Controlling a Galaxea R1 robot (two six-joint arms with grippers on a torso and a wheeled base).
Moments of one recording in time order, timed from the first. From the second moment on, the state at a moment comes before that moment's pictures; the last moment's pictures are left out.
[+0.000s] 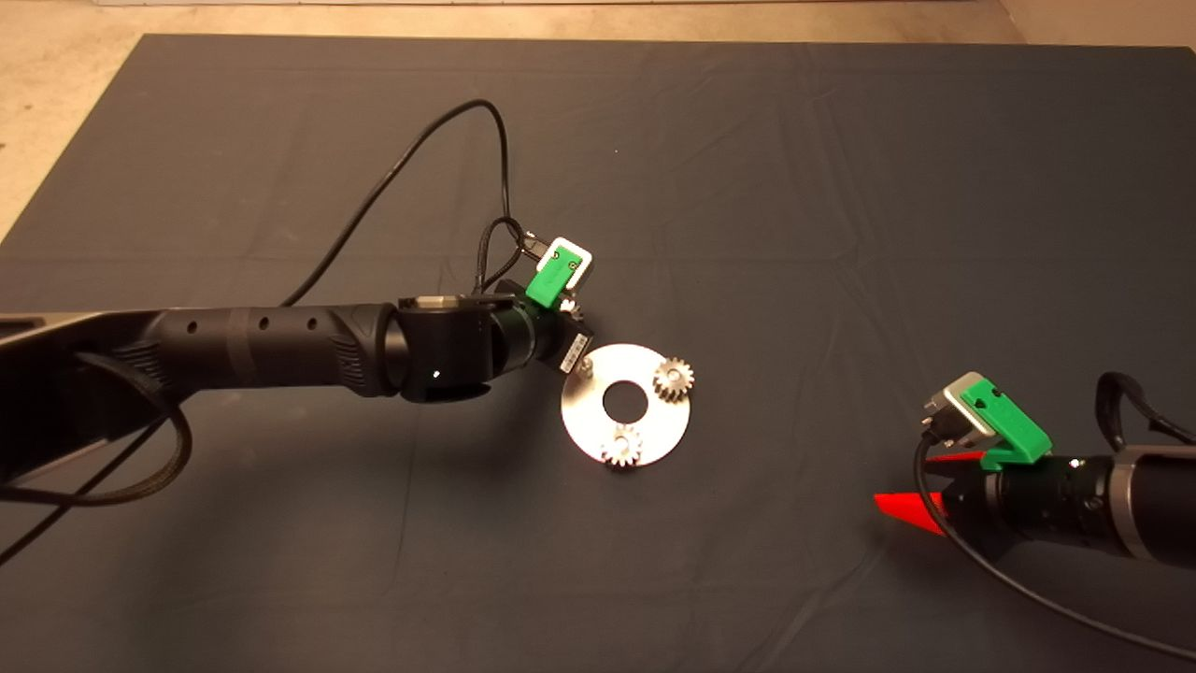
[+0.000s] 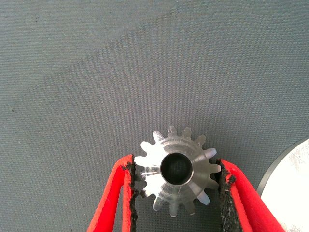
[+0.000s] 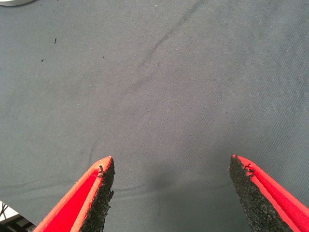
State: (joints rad) left arm -0.13 2.58 -1.04 1.24 1.18 -1.08; right arm 0.04 1.88 -0.40 -0.93 -1.19 1.15
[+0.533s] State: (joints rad) left arm -0.12 2.55 -0.94 1.22 1.32 -1.07; right arm 0.04 1.88 -0.40 -0.93 -1.19 1.15
